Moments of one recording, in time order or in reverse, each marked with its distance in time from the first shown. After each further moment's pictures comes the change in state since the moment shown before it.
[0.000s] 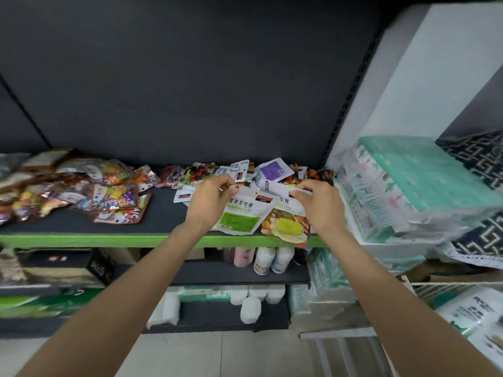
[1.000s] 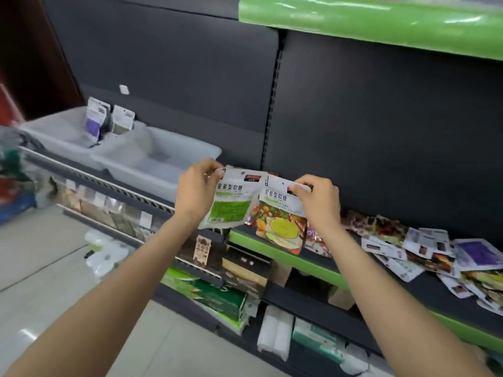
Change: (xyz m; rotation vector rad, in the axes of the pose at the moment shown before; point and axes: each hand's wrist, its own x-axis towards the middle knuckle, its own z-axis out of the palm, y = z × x) left_hand -0.108 -0.224 -0.443 0.150 0.578 -0.182; right_hand -0.071 -0.452 0.217 0.414 -0.184 -0.324
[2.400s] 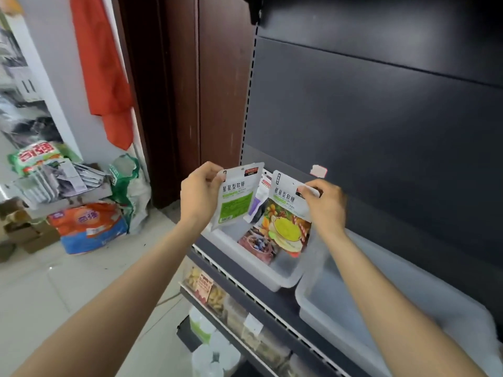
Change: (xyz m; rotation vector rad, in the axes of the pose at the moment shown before) left_hand 0.409 -0.479 -0.349 -0.121 0.289 -0.268; right_hand 0.264 -0.395 0.587 0.142 -0.058 -0.139
